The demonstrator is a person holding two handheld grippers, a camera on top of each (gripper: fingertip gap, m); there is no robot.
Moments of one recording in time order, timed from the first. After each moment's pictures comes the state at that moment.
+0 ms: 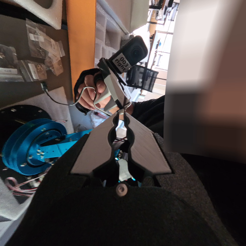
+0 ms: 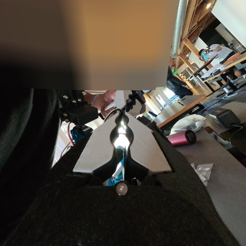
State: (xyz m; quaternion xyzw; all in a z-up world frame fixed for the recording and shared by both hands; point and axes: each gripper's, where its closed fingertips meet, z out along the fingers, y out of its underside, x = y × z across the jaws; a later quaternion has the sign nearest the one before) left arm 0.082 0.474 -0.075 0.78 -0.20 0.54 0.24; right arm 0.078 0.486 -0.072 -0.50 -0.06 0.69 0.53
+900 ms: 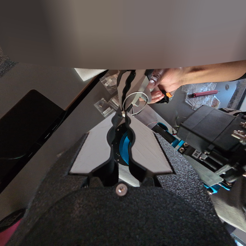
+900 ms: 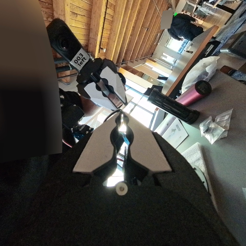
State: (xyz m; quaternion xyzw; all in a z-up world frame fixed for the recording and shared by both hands) left arm 0.070 0.491 -0.110 0.72 -0.62 0.31 -0.09; right arm 0.066 0.489 -0.111 -0.57 0.00 0.76 0.33
